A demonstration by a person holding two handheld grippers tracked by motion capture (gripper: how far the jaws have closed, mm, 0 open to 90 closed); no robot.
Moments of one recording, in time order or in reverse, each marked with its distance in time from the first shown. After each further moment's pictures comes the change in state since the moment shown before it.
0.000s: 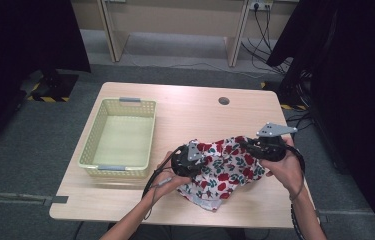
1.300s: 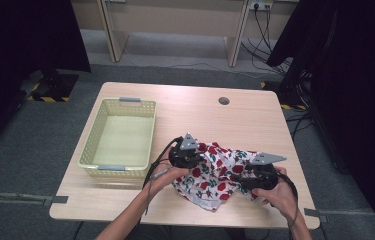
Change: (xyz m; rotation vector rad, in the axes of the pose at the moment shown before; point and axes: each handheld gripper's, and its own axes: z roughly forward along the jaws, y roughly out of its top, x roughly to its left) left arm 0.015 0.013 -0.009 -0.095 -0.102 -0.085; right arm 0.028 -0.086 0.030 0.120 0.068 0.119
